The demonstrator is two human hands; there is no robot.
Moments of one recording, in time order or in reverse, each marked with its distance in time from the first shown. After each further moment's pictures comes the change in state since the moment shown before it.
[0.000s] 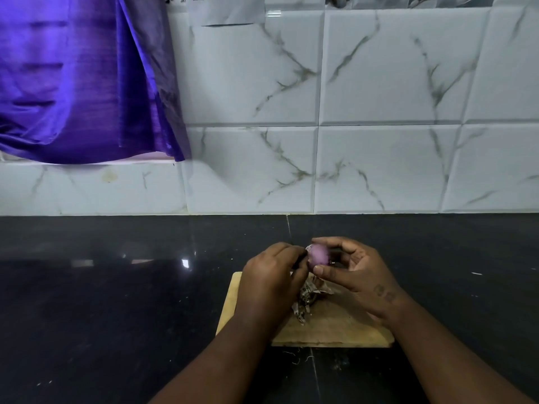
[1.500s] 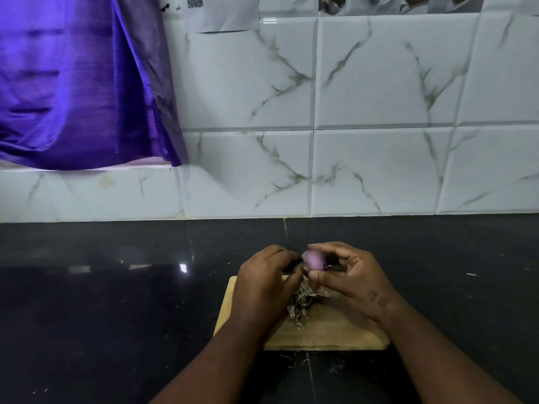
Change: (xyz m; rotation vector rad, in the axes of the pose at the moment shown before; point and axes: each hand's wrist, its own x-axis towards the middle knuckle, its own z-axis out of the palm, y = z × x) left_hand 0.000 -0.005 -0.001 -0.070 -0.057 -0.040; right_hand 0.003 0.007 -0.007 -0.166 -0.025 -0.099
